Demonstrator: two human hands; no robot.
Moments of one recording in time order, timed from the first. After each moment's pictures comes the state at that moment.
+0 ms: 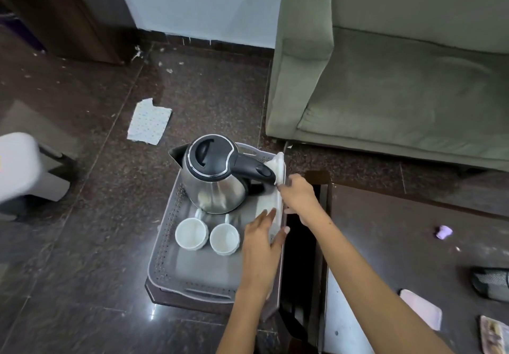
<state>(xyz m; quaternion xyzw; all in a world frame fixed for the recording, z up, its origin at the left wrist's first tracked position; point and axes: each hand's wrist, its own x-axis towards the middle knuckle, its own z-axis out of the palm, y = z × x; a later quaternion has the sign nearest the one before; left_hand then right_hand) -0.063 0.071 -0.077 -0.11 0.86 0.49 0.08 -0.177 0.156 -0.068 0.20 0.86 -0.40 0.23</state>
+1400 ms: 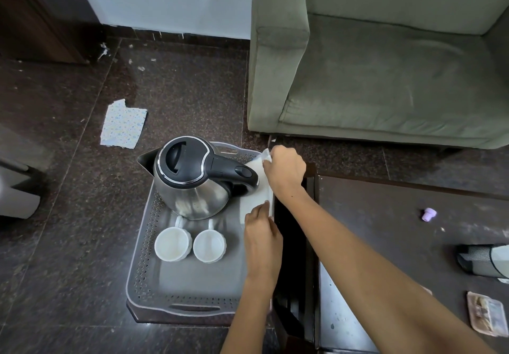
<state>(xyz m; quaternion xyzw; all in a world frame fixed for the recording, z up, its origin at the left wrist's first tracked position) -0.092 0.104 -0.089 -0.12 0.89 0.43 0.07 -0.222 0.155 -0.067 0.11 0.98 -0.14 0.09</state>
